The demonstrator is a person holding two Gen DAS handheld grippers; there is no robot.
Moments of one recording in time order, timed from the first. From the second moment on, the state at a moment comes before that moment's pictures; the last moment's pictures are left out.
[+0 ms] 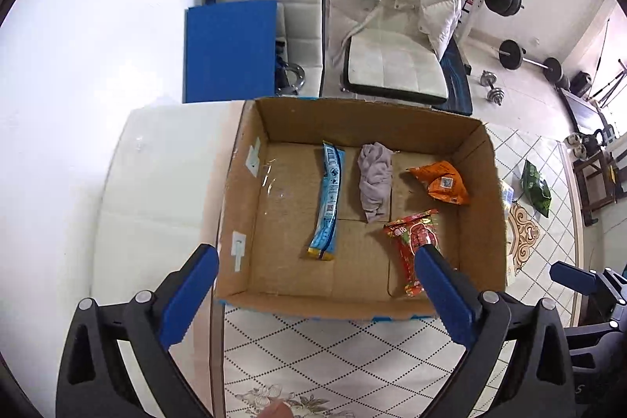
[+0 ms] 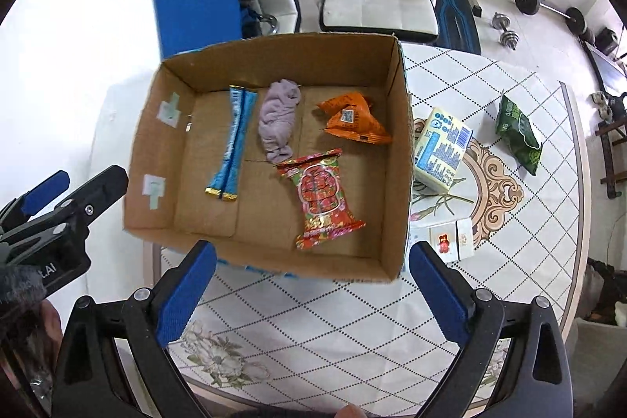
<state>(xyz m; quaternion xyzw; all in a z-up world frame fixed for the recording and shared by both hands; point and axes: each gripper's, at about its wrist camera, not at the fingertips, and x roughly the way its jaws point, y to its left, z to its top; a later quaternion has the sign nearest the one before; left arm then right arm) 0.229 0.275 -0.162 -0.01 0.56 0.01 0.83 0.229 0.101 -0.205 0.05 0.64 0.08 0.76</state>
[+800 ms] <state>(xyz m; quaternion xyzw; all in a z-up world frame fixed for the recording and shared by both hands) 0.230 0.161 -0.230 0.01 0.62 0.05 0.78 0.241 -0.116 -0.395 0.36 0.73 -0.09 0.57</state>
